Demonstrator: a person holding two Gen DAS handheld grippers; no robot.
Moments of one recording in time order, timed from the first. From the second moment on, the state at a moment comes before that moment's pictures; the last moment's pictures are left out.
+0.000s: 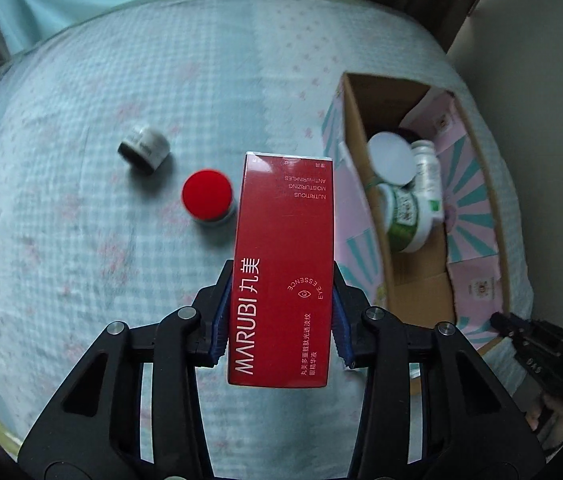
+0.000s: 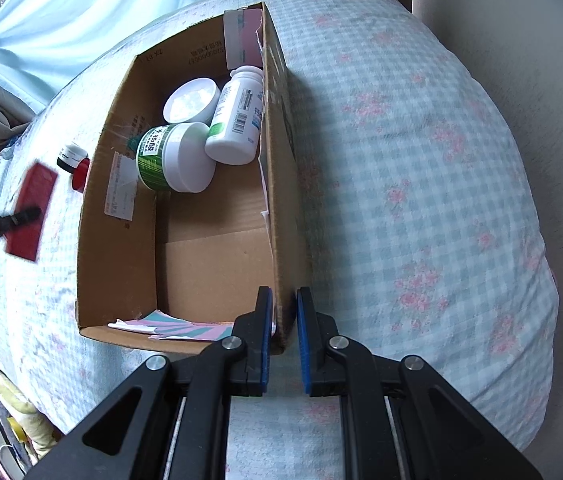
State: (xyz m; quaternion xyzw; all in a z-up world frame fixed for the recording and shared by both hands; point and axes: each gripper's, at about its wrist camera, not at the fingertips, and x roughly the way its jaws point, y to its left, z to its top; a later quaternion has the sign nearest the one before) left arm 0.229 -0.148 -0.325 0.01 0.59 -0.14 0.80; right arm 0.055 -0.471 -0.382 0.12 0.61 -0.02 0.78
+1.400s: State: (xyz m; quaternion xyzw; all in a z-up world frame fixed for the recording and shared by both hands) left arm 0.303 -0.315 -0.361 0.04 0.60 -0.23 0.77; right arm 0.055 -0.481 -0.383 0.16 0.61 -0.02 0.77
